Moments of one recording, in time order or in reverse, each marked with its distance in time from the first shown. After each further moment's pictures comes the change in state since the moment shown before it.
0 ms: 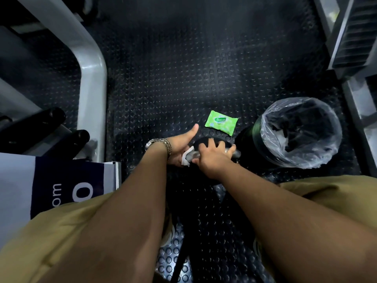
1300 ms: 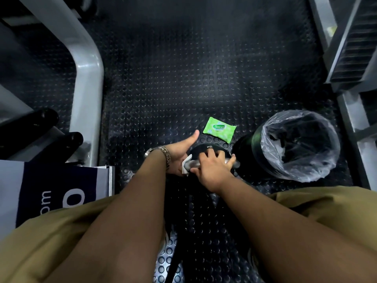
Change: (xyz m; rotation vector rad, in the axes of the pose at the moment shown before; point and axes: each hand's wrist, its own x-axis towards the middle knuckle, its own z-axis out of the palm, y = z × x) left_hand 0.002 0.006 -0.009 -0.113 -0.090 -0.055; right_hand -0.002 0.003 0.006 0.038 0.099 -0.046
